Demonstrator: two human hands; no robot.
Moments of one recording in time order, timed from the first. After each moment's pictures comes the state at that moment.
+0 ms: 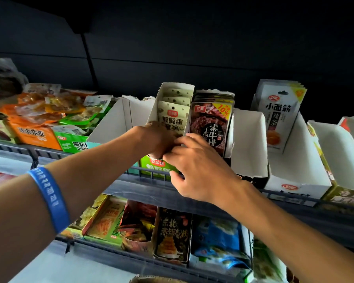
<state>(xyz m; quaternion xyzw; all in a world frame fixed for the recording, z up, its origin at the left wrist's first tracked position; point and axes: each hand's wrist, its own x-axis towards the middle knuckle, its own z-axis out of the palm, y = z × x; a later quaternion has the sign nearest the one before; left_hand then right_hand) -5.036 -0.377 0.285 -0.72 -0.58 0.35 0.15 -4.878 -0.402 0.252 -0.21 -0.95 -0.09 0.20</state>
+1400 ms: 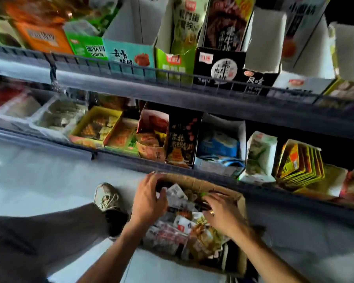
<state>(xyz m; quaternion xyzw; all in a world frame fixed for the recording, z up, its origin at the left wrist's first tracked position) -4.976 -0.667 -0.006 -0.54 -0.74 -0.34 -0.20 -4.748 -0.583 -0.026 -0.46 -0.86 0.22 -0.06</state>
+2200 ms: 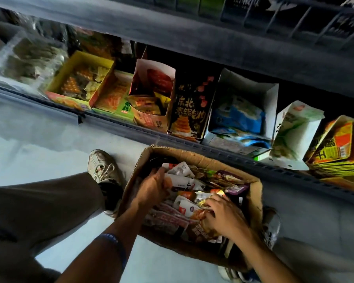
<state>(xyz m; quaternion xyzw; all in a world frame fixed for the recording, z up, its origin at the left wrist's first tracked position) -4.992 -0.644 -0.155 -0.53 -0.76 -0.13 -0.36 -4.749 -0.587 -0.097 -0.44 -0.83 0.28 -0.19</state>
